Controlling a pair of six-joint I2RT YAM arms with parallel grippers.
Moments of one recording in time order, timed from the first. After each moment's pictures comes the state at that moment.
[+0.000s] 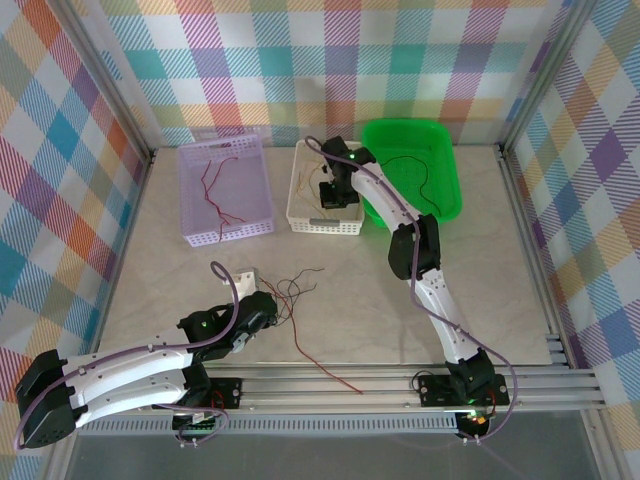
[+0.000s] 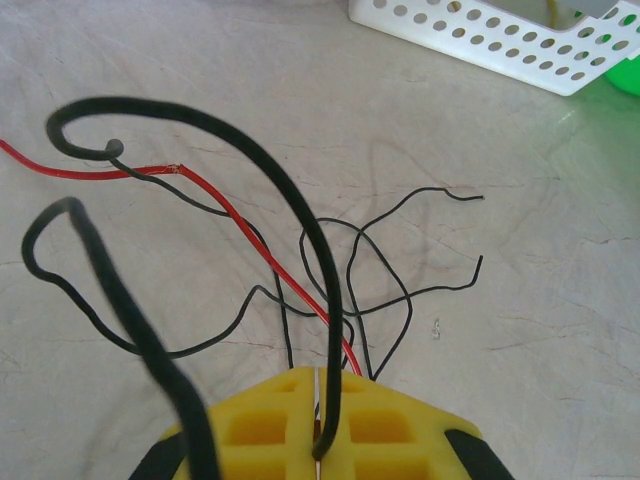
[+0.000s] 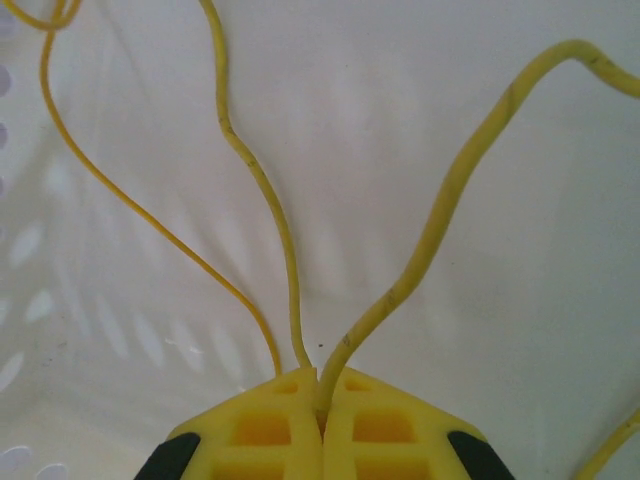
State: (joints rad) left arm -1.02 0.85 0.44 -0.44 -0.57 -0.98; right arm 0.51 2.69 2.69 -1.23 -0.11 0.32
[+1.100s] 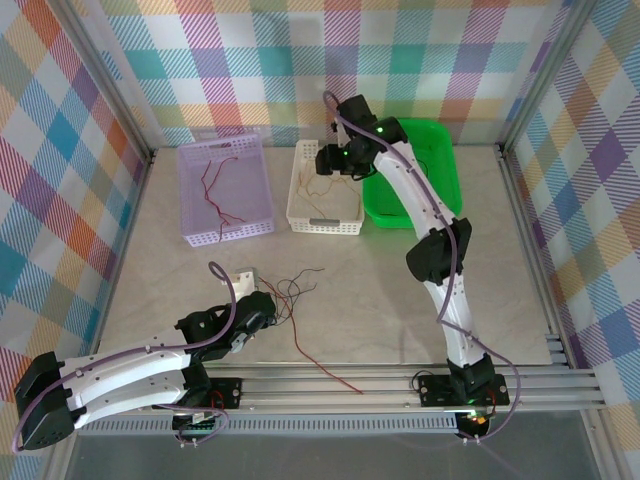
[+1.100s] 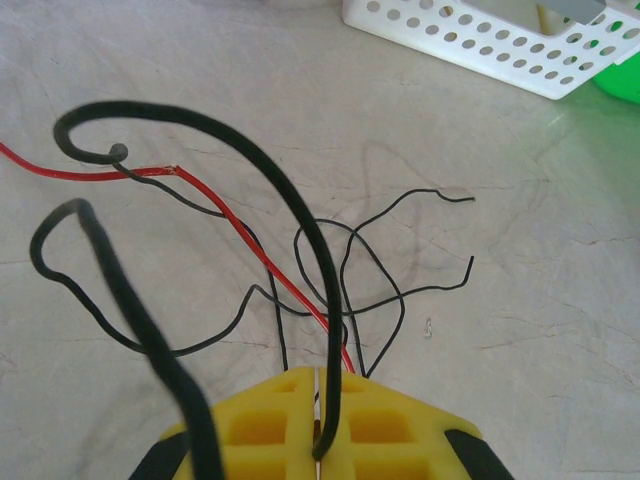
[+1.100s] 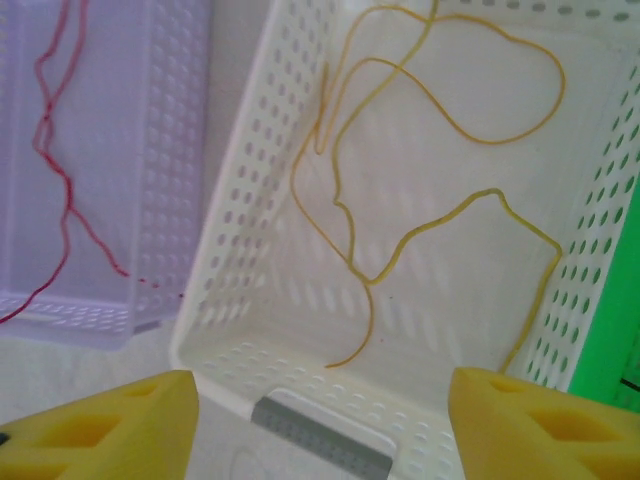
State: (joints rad) left arm -1.02 0.83 0.44 -0.45 -0.56 -0.98; right arm 0.50 2.37 2.68 -1.26 -0.15 0.33
